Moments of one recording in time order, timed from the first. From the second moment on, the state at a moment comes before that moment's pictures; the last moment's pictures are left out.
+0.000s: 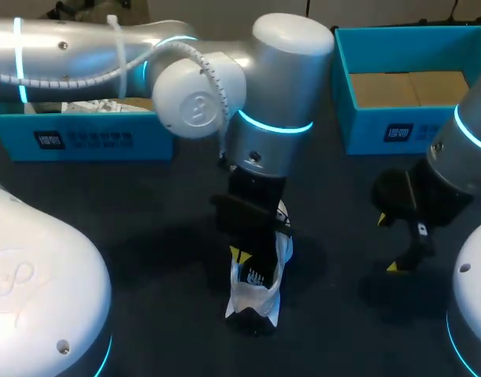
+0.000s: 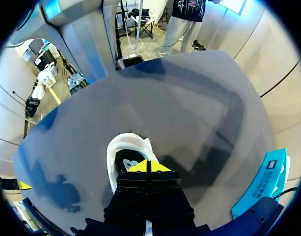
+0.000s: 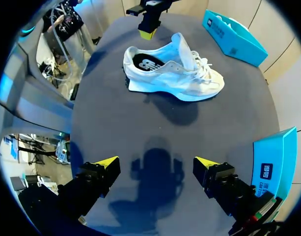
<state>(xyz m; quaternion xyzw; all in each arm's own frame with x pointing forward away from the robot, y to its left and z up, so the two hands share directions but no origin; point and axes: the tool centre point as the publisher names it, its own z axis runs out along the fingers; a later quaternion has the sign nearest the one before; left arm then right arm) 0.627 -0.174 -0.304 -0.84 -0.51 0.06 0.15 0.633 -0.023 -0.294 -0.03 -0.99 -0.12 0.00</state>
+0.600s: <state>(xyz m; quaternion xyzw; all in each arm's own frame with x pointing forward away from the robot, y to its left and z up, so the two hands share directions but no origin) 0.627 -0.180 -0.356 -0.85 -0.51 0.09 0.14 0.633 -0.023 -0.294 -0.03 -0.99 -0.12 0.00</state>
